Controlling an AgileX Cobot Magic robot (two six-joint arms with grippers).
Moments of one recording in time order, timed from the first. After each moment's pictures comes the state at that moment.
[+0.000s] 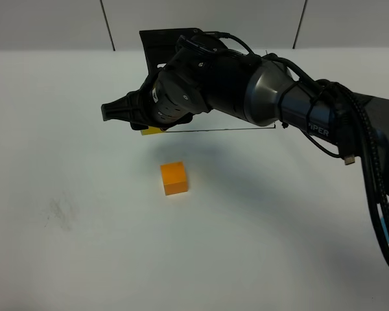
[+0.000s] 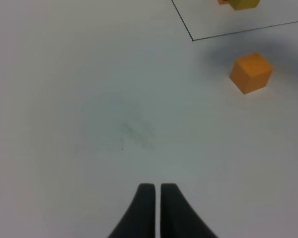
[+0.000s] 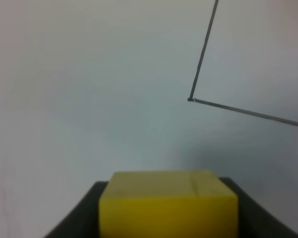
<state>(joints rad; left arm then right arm) 0.02 -0.01 -0.51 -0.20 1.08 0.22 0.79 2.12 -1.74 -0.17 0.64 0.68</state>
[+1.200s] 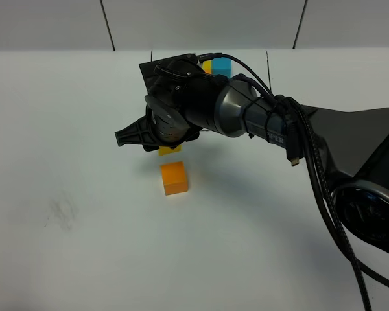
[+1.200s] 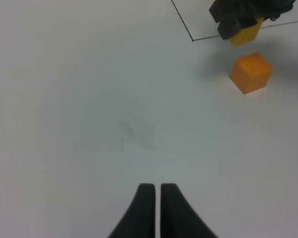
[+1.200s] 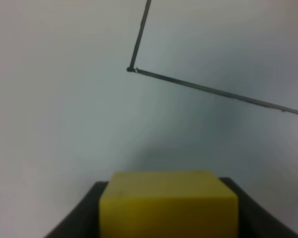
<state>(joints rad) 0.02 -0.01 -0.51 -0.20 1.08 0.22 0.79 2.28 -1.83 -0.26 0.77 0.68</state>
